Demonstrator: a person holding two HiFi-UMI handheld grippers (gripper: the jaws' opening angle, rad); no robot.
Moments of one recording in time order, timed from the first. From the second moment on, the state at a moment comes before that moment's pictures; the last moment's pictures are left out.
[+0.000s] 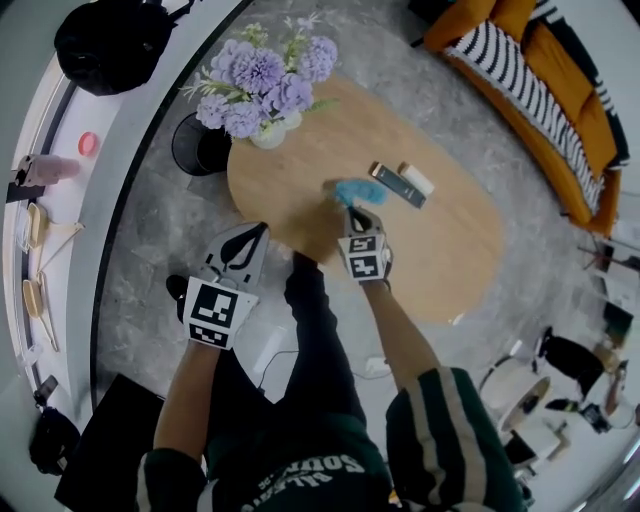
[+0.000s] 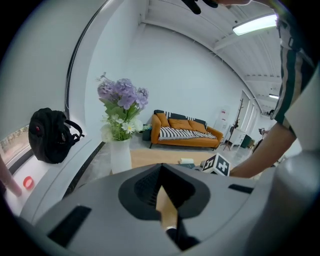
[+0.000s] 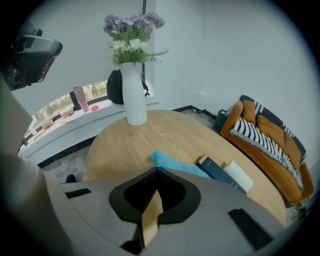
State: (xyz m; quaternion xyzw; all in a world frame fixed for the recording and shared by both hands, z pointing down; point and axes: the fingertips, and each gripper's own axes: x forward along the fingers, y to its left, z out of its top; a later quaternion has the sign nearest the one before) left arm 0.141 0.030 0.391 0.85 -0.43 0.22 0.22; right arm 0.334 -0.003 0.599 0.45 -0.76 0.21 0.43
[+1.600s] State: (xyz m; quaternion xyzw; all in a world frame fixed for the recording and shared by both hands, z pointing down) left arm -0.210 0.075 0.488 0.78 -0.54 0.17 0.27; right arm -0.121 -0.092 0.598 0.39 -0.85 0.15 0.32
